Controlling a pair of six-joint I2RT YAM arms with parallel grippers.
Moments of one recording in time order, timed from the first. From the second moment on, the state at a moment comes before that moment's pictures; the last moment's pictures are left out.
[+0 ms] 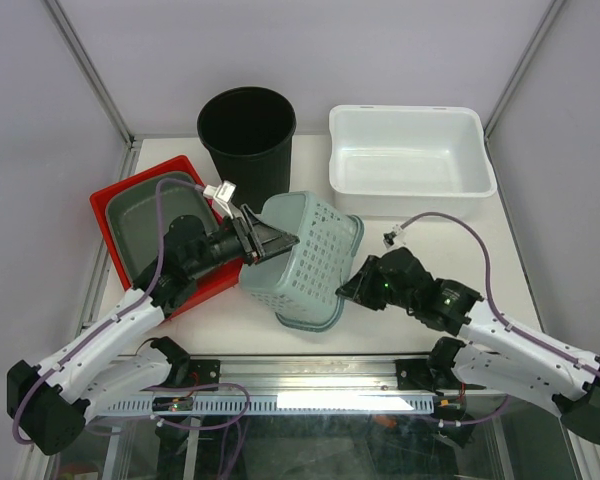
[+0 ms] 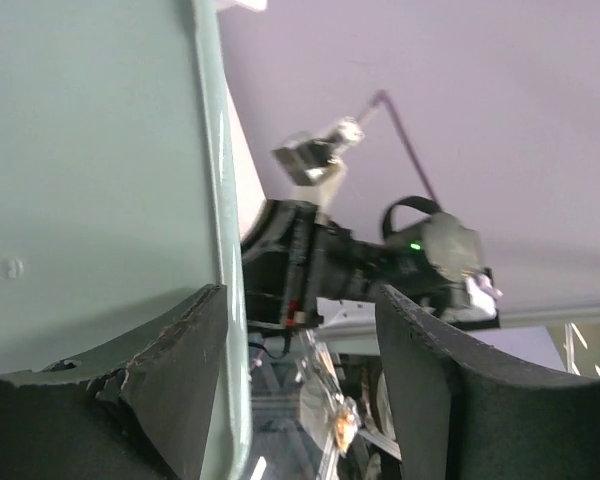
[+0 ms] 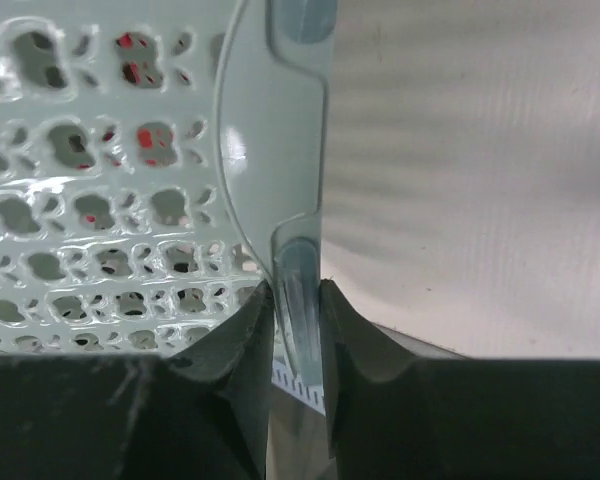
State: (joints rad) left arm -0.63 0.88 0.69 0.11 0.42 -1.14; right arm 0.92 0.81 0.68 -0.57 0.09 1.11
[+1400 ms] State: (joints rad) left arm -0.70 1.05 0.98 -0.34 0.18 -0.85; right arm 0.53 1.17 1.20 -0.78 0.25 0.56
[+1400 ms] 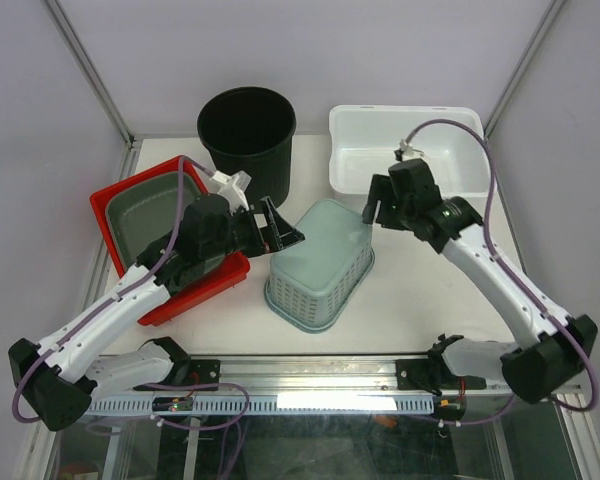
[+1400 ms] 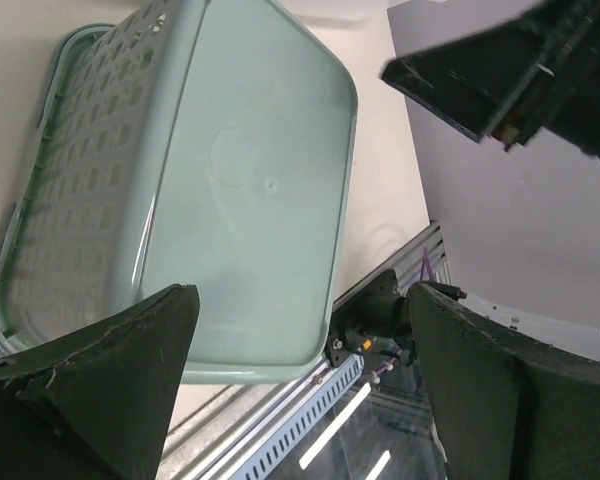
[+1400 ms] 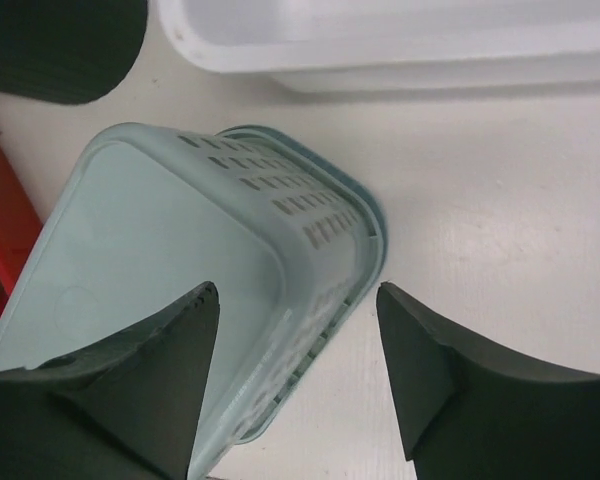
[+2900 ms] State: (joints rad) left arm -0.70 0.97 0.95 -0.44 0.17 -0.84; right arm 0.50 1.06 1.09 -0.83 -0.04 0.54
